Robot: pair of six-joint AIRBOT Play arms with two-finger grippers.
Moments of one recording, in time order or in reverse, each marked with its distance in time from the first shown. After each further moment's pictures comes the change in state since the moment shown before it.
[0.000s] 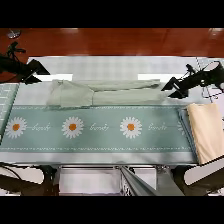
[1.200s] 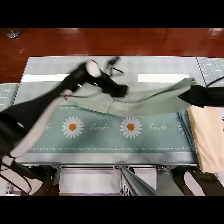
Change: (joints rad) left arm -0.930 -0.135 -0.033 -0.084 0.342 -0.078; right arm 0.095 1.094 -0.456 -0.112 0.040 0.034
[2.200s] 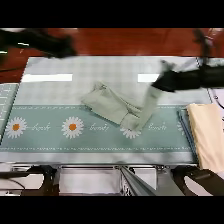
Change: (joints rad) left arm 0.649 0.348 0.152 0.061 -0.288 -0.010; right arm 0.373 -0.349 0.261 0.100 -0.143 0.018
